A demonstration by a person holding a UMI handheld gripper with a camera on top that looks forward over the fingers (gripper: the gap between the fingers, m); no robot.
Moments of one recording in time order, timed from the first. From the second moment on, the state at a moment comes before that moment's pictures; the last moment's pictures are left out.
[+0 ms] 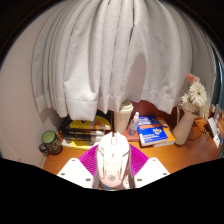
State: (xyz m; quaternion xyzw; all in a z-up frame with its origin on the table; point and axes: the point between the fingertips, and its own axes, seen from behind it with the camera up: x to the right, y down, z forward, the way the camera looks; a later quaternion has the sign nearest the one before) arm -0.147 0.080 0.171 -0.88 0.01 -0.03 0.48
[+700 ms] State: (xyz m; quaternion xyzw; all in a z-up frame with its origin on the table) arm -0.087 0.080 -0.014 -0.93 0.01 0.03 0.36
